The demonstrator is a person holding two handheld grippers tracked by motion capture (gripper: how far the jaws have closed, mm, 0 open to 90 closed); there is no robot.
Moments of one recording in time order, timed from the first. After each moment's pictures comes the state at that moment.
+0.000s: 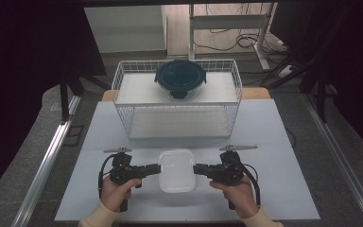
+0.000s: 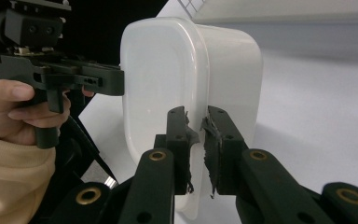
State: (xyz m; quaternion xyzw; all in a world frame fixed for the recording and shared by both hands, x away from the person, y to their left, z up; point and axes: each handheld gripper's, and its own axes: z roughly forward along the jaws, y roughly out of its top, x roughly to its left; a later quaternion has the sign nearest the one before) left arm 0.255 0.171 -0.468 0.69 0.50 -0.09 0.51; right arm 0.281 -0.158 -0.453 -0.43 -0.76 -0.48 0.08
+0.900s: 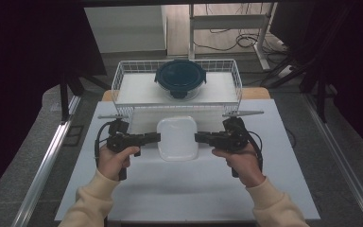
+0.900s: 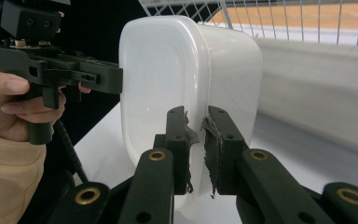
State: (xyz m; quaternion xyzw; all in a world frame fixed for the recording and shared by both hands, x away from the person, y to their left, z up) left arm 0.305 0.175 -0.389 0.69 0.48 -0.05 0.54; right arm 0.328 -0.153 -0.371 -0.39 -0.77 -0.51 0.02
